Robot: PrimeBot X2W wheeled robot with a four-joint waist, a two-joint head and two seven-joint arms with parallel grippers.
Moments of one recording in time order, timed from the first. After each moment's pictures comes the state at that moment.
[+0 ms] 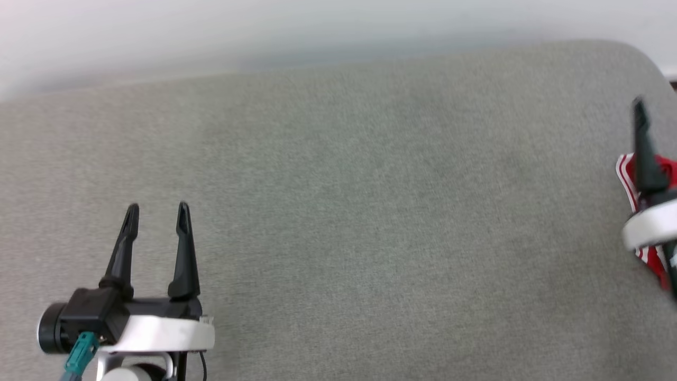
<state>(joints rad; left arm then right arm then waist) -0.04 0.07 0.05 -0.12 -0.14 -0.09 -0.26 -0.42 -0.35 -0.08 0.16 0.06 0.13 -0.13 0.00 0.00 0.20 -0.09</state>
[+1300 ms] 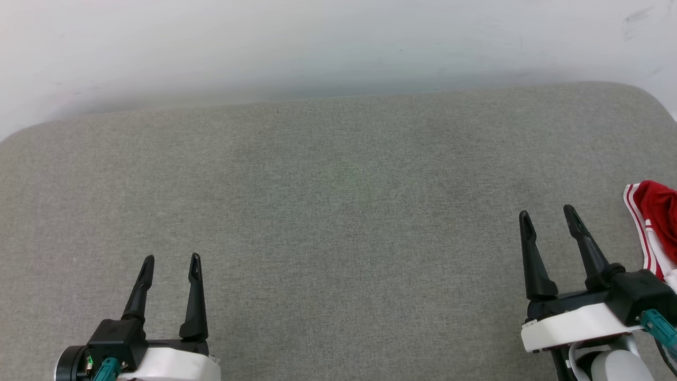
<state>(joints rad) 0.06 0.05 0.06 -0.01 -0.11 -0.07 -0.26 -0.08 -0.05 0.00 0.08 0.09 0.13 -0.26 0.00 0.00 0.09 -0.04</state>
